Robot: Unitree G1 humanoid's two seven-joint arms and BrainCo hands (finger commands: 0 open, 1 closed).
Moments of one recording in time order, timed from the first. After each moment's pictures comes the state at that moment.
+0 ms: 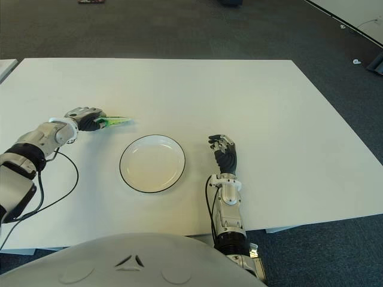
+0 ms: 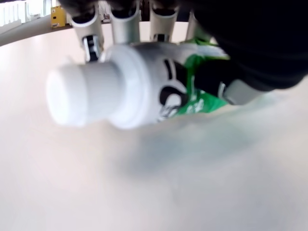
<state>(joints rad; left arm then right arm) -0.64 0.61 -0.57 1.15 0.70 -0.39 0.03 0.14 0.03 -0.06 0.28 -0.05 -0.37 -0.10</state>
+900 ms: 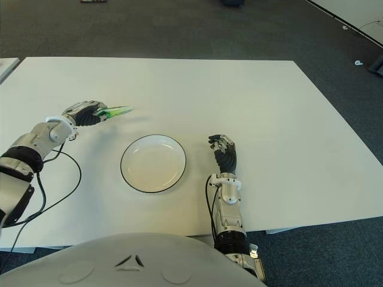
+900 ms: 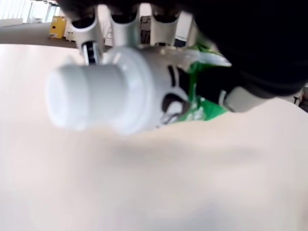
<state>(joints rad) -0.60 0.62 -0.40 1.08 0.59 -0.52 0.07 0.13 0.03 -0.06 0.30 -0.05 -0.35 -0.11</state>
